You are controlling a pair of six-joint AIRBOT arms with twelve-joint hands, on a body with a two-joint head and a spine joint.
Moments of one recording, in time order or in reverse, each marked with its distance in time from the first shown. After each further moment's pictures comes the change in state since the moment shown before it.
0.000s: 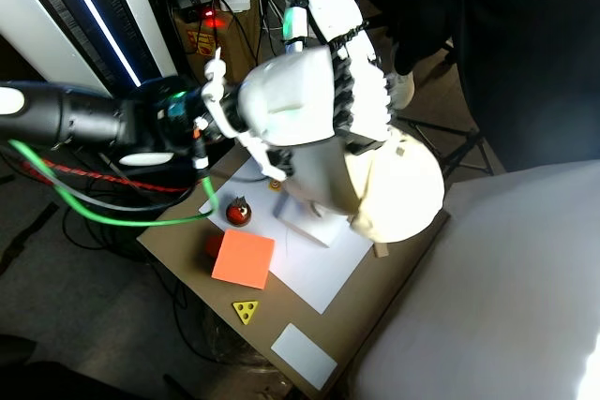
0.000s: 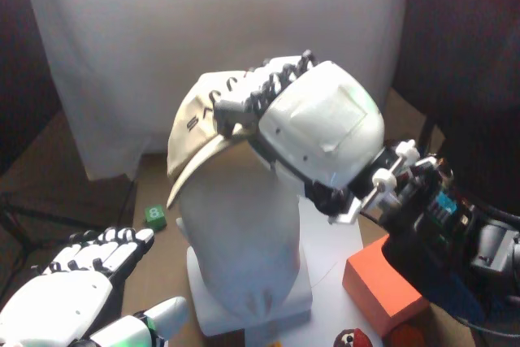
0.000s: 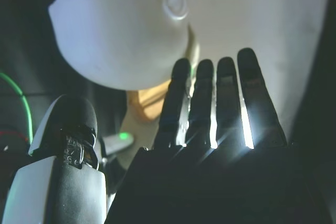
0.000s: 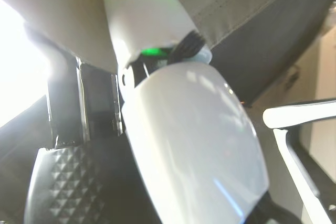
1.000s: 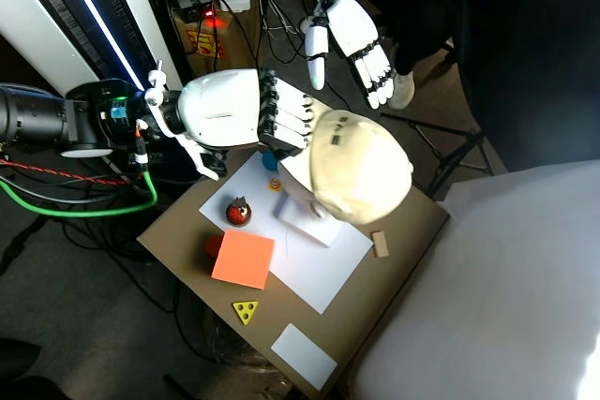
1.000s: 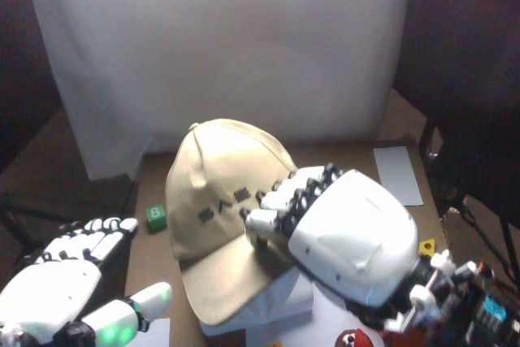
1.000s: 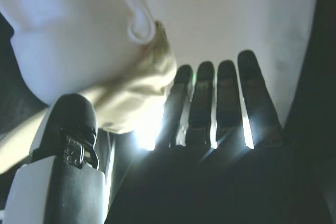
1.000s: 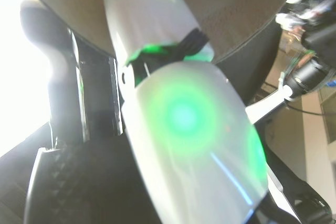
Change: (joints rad) left arm 0.012 -0.090 0.206 0.019 0.041 -0.072; right arm -0.200 0.072 -0.219 0.033 -0.010 -0.159
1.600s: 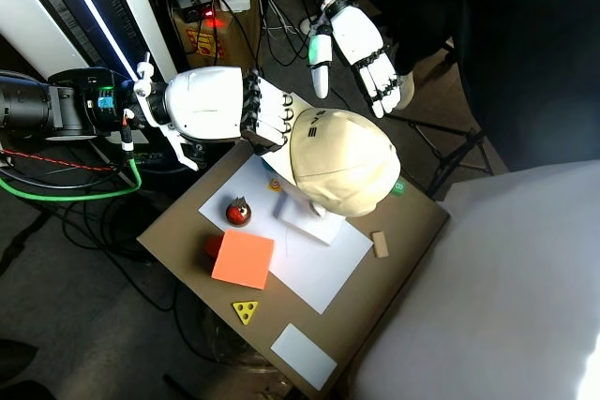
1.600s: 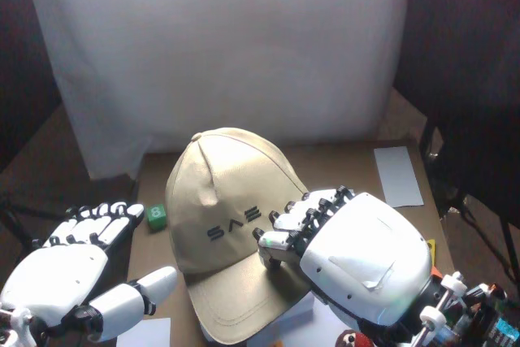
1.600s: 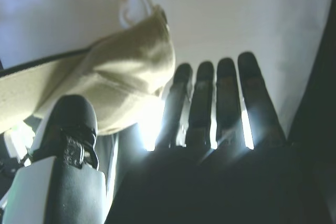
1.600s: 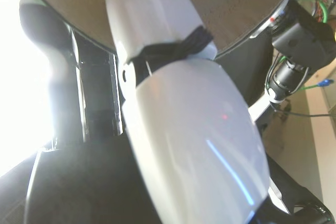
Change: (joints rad) left arm -0.030 -0.023 0.052 0.011 0.001 0.001; right arm -0.043 0.015 -0.040 0.066 -0.007 -0.042
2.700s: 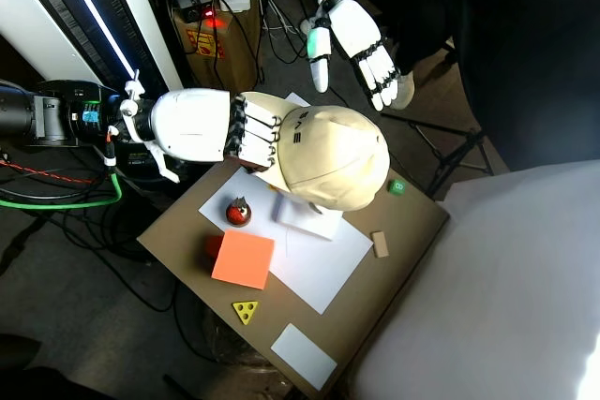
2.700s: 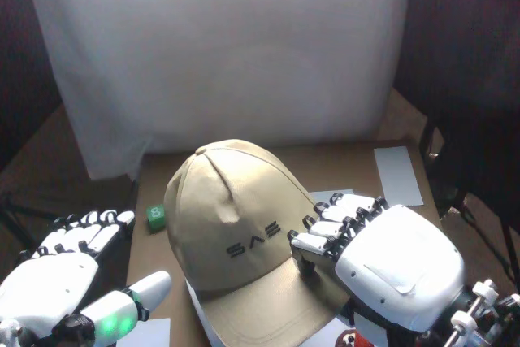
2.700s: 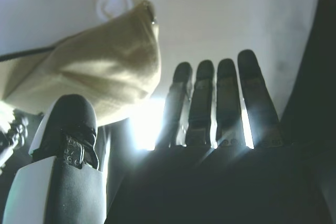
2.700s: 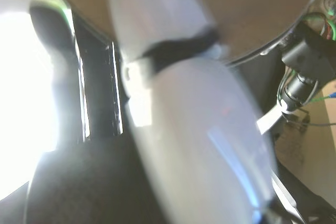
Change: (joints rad) left arm 0.015 0.032 -0.075 -0.054 -0.038 -0.002; right arm -0.068 0.035 -0.014 0.065 0.004 0.009
